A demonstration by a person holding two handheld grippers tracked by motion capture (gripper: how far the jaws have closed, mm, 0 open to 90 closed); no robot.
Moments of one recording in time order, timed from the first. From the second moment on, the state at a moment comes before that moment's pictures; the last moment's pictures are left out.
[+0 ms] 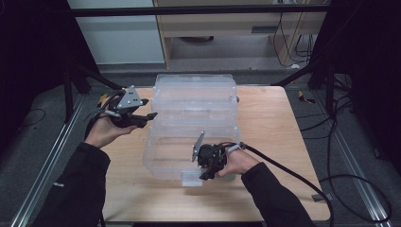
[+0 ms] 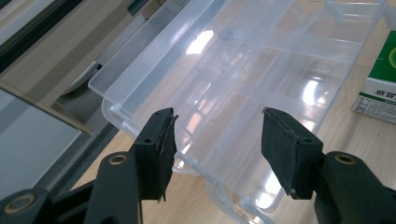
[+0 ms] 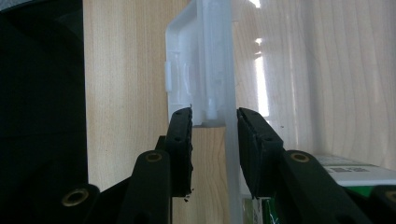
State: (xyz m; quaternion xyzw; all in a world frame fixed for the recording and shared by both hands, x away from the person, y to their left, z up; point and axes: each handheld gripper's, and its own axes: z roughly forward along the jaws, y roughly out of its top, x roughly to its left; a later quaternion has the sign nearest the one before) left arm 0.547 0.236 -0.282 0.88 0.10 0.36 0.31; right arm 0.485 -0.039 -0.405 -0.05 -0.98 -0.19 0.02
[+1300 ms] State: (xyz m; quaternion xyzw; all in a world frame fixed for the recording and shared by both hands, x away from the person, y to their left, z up) left arm 0.596 0.165 -0.288 0.91 0.01 0.35 0.23; right arm 0.483 -0.040 -0.404 -0.05 -0.98 -0.19 0.02
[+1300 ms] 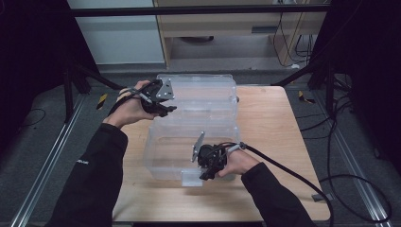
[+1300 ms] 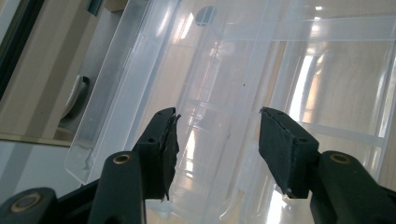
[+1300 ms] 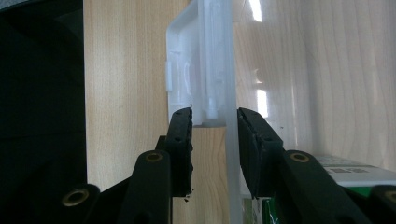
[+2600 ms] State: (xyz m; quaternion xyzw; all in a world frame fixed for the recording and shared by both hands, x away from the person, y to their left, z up) left arm 0.597 0.134 -0.311 0.93 -0.03 0.35 0.14; right arm 0.483 -0.040 -0.405 -0.05 -0.98 -0.19 0.02
